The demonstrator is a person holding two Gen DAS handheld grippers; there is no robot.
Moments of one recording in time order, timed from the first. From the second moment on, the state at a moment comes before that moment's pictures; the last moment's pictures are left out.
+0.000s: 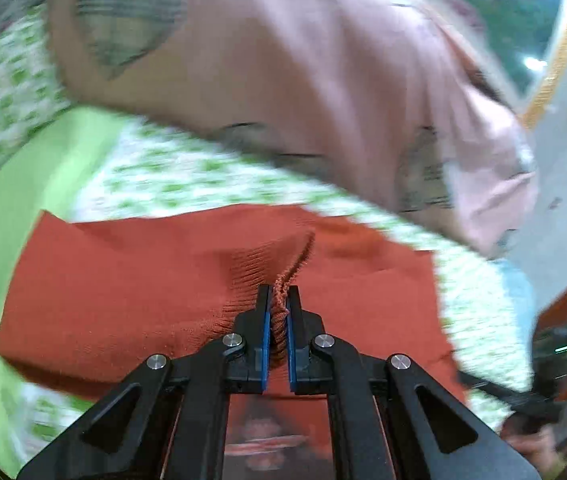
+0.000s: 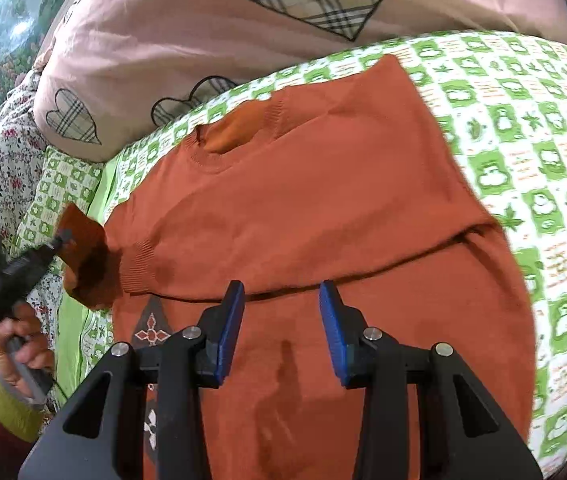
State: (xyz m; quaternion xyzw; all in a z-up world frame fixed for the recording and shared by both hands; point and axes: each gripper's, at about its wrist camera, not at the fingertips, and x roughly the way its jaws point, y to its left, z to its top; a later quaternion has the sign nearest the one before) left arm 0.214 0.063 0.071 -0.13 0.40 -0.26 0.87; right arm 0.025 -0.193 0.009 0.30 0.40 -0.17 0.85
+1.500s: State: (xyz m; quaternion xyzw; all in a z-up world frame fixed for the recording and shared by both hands) left arm 0.207 0.107 -0.063 -0.04 0.50 -0.04 0.87; right arm 0.090 -0.283 -0.022 0.29 0.42 -0.17 0.84
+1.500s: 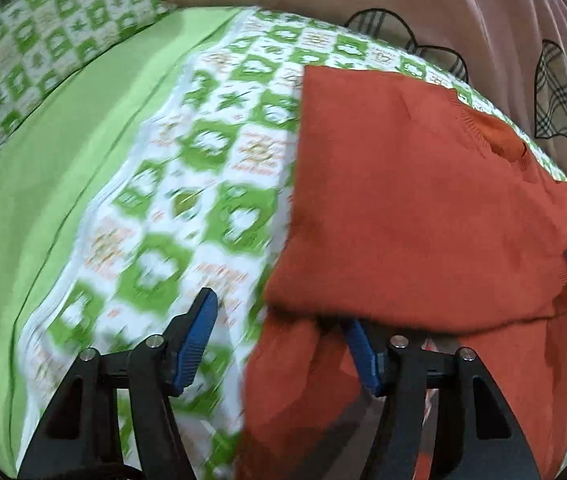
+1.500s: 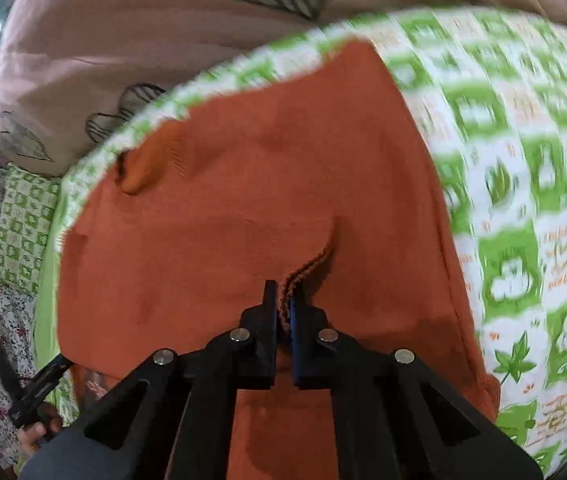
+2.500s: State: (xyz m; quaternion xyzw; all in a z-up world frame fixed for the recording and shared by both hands) left arm 0.208 0.118 -0.070 -0.09 0.50 -0.02 0.86; right arm 0.061 -0.304 -0.044 0.20 0.42 -0.24 0.85
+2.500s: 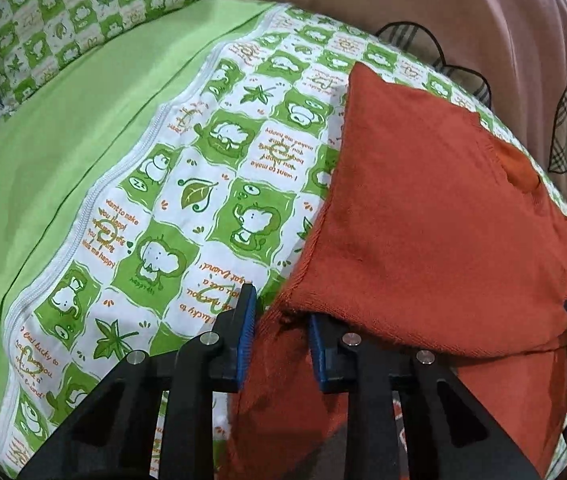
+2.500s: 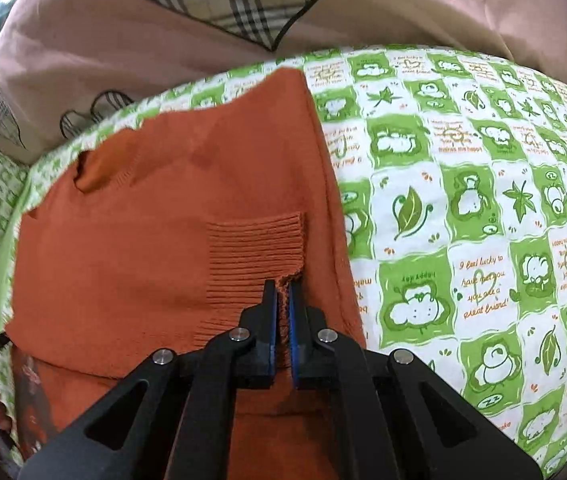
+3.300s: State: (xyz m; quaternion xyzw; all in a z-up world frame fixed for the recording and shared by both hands) left arm 0.280 0.083 -0.053 -0.03 0.51 -0.18 0.84; right arm 0.052 -0.273 -0.033 0.25 0.42 -0.29 0.83
